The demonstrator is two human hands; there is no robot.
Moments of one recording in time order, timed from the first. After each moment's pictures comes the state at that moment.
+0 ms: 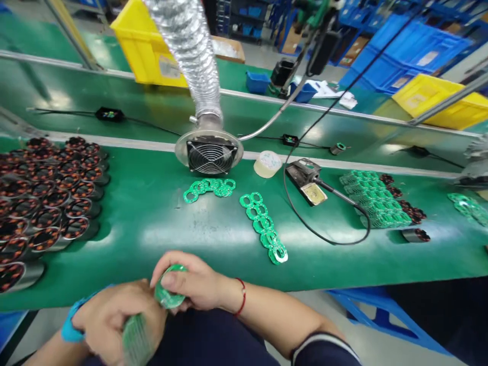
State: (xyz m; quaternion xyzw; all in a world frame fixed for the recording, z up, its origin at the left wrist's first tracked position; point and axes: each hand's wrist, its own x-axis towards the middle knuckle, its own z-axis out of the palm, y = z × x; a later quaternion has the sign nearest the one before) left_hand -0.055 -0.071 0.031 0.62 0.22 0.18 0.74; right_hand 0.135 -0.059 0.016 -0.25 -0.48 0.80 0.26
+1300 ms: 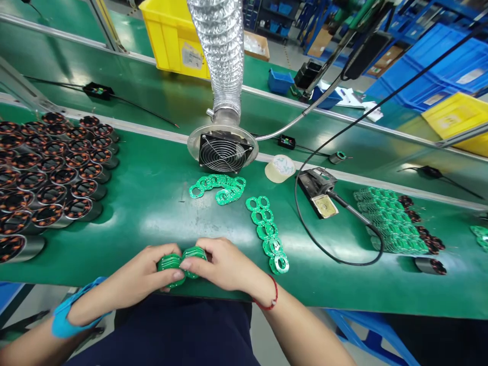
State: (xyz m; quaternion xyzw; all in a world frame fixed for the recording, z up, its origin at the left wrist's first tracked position) left_hand -0.030 -0.069 0.031 0.56 0.50 0.13 0.64; right_hand 0.175 -0.026 0.042 -0.42 -0.70 0.57 0.08
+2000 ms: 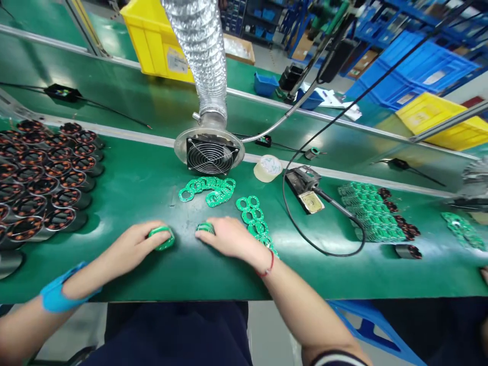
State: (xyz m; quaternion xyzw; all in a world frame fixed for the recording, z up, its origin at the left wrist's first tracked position) left_hand -0.039 -0.029 0.017 0.65 0.56 0.20 0.47; right_hand 0.183 0.010 0.042 -0.50 -0.81 0.31 -0.08
